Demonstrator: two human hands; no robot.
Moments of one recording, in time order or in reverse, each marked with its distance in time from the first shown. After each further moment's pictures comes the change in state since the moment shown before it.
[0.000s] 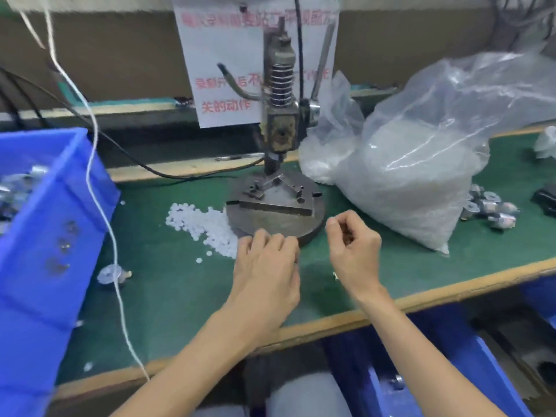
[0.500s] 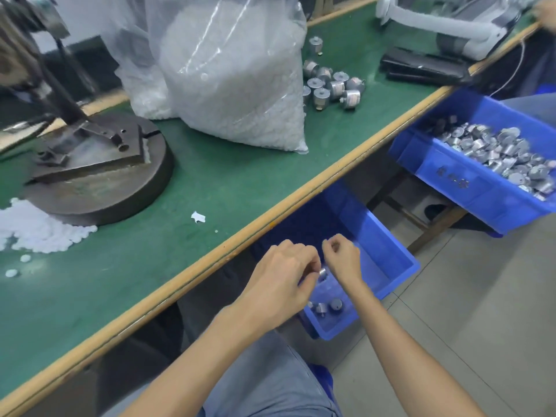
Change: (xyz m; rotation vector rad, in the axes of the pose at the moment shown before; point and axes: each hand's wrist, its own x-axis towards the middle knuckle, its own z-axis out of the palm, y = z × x) left_hand -0.025 0.145 0.115 -0.472 -0.371 0.548; right_hand -0.155 0.185 -0.152 -0.411 0.048 0.905
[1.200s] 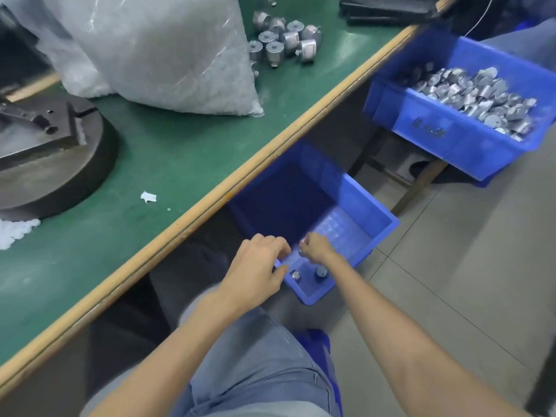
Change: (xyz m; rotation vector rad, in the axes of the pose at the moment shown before) left_hand -0.007 -0.015 0.052 0.131 -0.180 -0.109; right_hand 0.000 0.049 0.016 -0.308 -0.491 0.201
